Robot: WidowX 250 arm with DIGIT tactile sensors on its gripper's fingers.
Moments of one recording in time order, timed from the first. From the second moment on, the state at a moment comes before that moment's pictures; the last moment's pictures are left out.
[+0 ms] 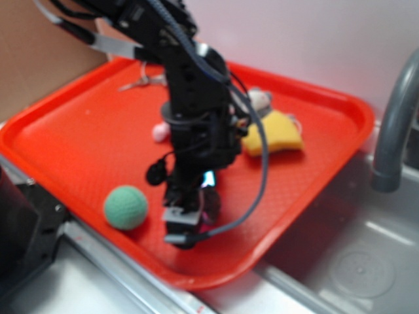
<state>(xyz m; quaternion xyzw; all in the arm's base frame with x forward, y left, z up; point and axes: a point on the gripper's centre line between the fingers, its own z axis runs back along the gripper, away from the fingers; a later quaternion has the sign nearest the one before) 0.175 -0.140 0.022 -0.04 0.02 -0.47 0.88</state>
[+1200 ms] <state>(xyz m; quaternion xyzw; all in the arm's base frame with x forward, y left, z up) 0.119 -0.076 0.126 -0.02 0.00 -0.24 0.97</state>
